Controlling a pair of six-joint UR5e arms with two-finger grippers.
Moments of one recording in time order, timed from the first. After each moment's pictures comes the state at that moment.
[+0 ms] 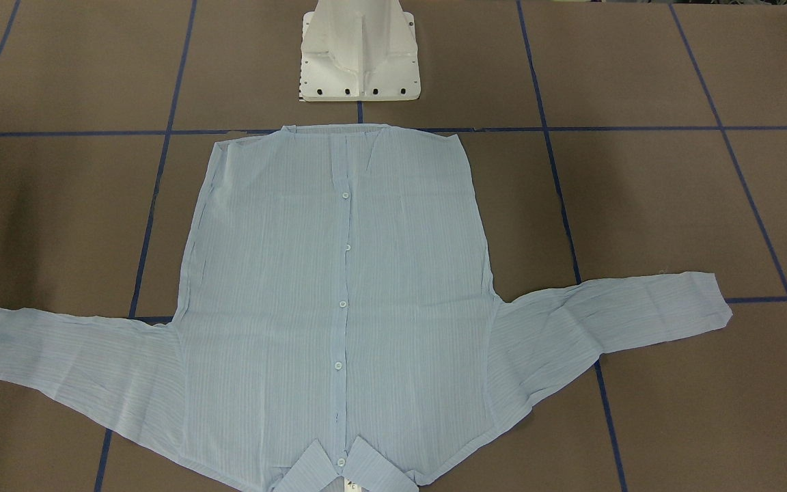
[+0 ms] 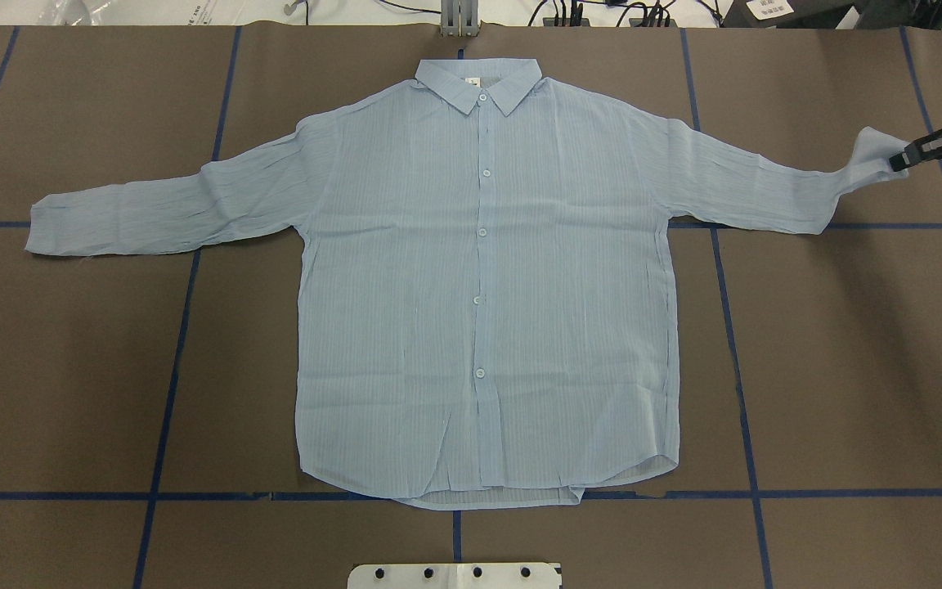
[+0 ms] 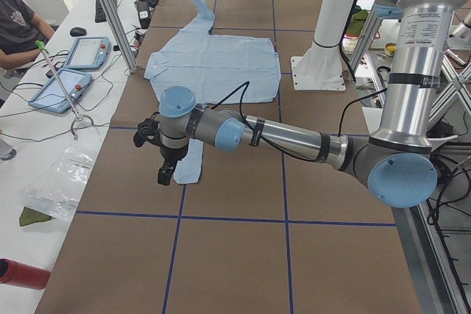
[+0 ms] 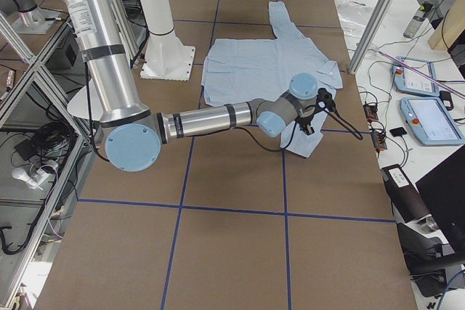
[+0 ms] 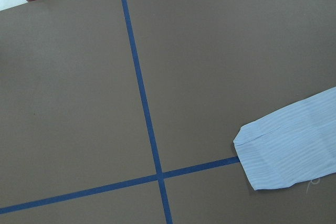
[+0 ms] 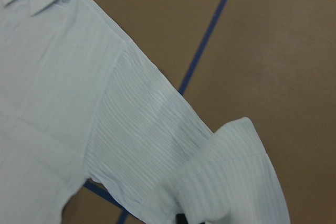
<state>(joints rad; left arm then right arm) -1.51 -1.67 -1.68 -1.73 -2.27 -0.06 1.22 -1.24 1.48 -1.00 2.38 0.40</state>
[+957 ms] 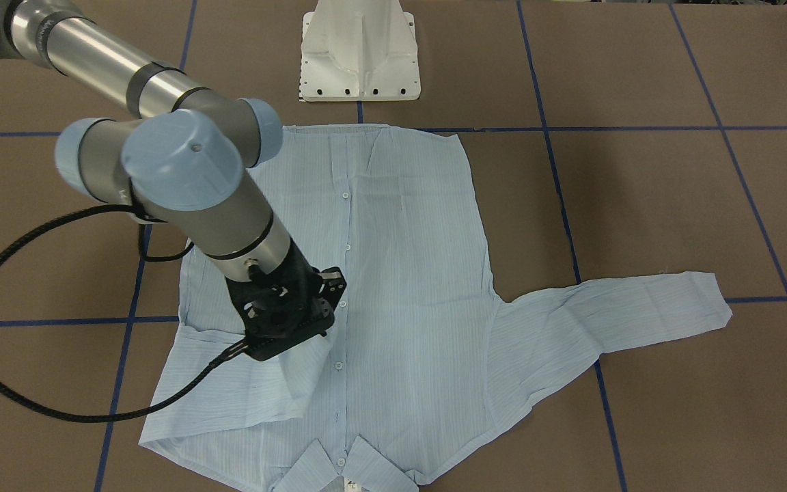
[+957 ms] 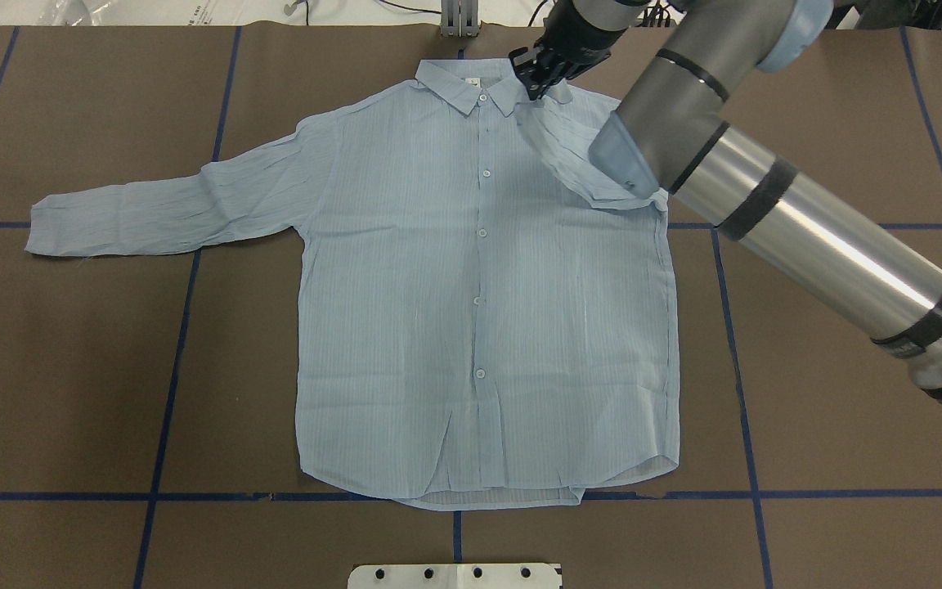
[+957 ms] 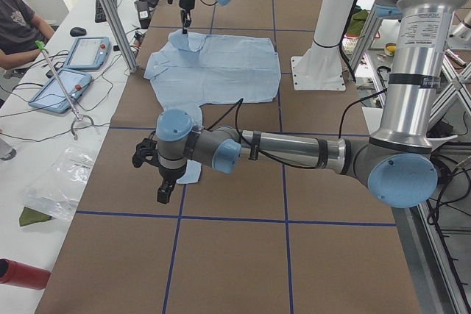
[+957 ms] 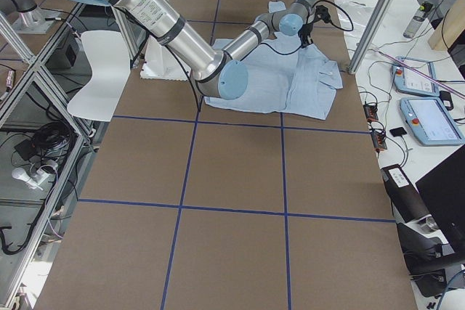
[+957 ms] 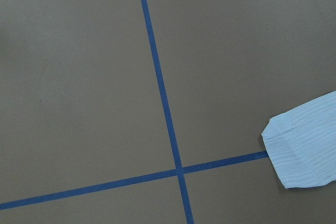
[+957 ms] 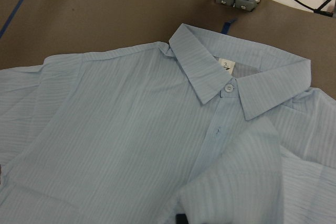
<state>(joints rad) -1.51 -1.67 -1.53 -1.85 -2.26 -0.06 0.84 -0.58 1.22 -1.28 2.07 0.69</state>
